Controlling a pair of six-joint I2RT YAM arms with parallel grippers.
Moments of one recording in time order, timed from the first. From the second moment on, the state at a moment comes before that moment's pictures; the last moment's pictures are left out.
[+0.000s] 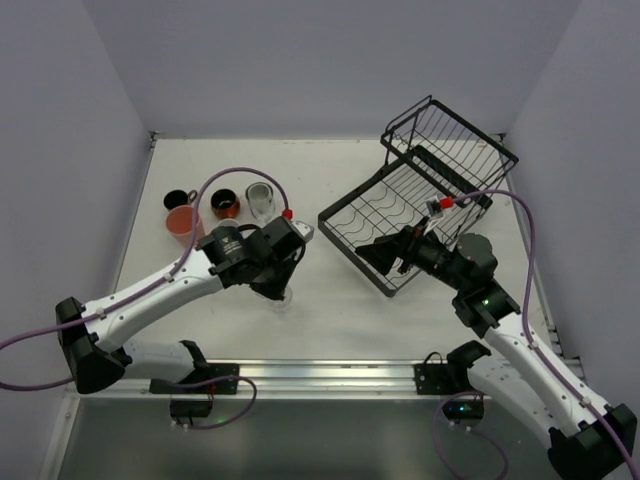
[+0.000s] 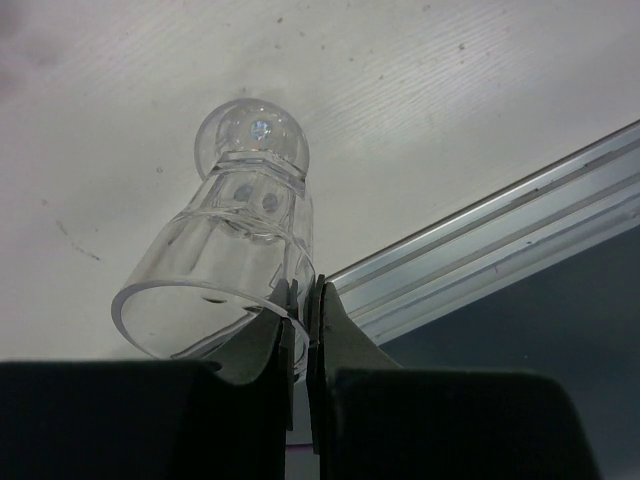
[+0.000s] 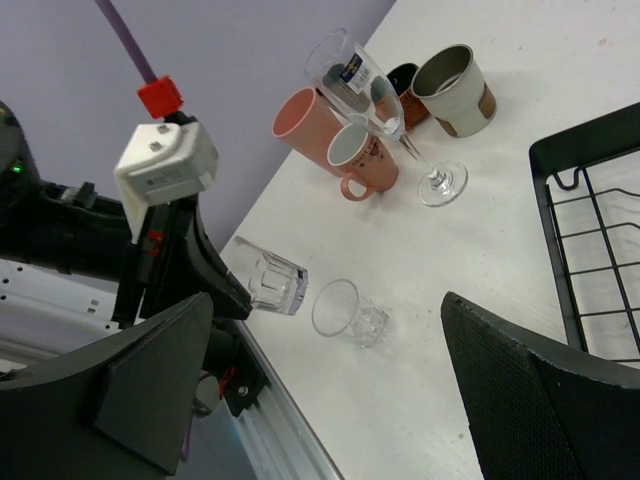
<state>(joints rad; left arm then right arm) -0.95 1.26 1.27 -1.15 -0.11 -0.47 0.48 0.72 0.57 0.10 -0.44 0.69</state>
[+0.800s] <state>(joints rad) -0.95 1.43 1.19 -1.08 -0.13 -0.38 0.48 0.72 0.57 0.10 -0.44 0.68</state>
